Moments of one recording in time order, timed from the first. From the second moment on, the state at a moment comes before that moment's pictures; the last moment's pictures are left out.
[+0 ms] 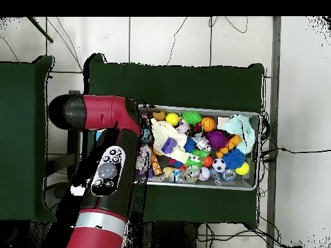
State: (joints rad) arm 0.28 -0.32 -0.37 1.12 0.29 0.73 2.01
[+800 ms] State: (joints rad) arm 0.22 -0.28 -0.29 1.13 0.31 0.87 2.01
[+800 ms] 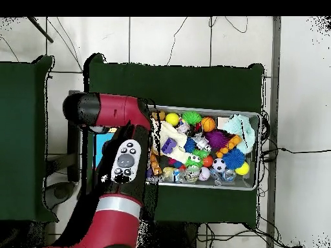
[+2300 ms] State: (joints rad) arm 0.17 -0.35 -0.13 1.23 0.19 0.70 2.01
